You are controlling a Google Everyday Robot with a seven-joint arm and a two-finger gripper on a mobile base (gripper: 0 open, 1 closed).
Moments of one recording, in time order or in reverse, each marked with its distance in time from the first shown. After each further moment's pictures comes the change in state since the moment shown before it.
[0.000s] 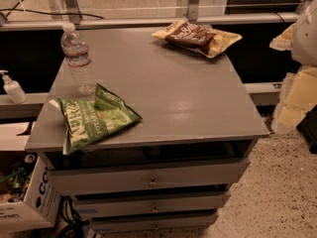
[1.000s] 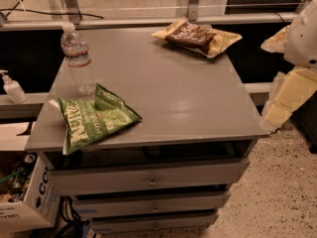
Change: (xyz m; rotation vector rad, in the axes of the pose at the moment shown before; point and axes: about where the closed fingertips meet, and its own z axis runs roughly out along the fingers) arm -0.014 -0.004 0.013 -0.018 -0.116 0.021
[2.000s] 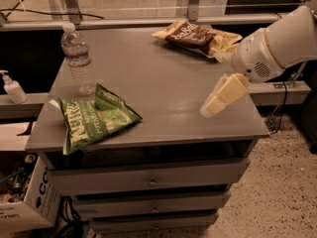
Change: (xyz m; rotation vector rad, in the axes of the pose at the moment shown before) arm -0.070 -0.036 0.090 -0.076 -0.399 0.082
